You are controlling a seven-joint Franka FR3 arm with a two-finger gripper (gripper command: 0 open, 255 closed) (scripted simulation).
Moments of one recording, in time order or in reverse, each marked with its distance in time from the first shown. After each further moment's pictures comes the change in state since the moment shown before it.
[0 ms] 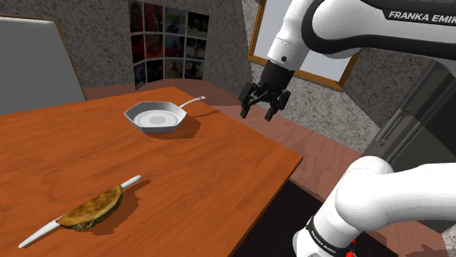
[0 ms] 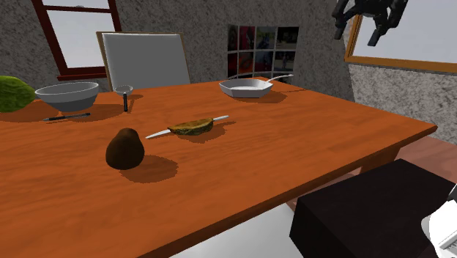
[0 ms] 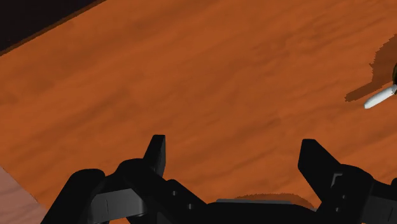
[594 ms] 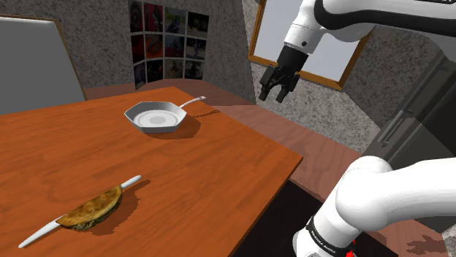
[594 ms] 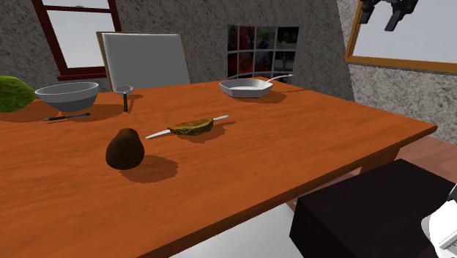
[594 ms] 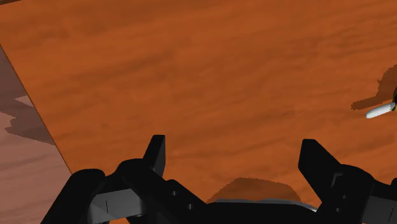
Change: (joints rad) arm 0.010 0.066 -0.219 0.129 -0.116 -0.097 -0.348
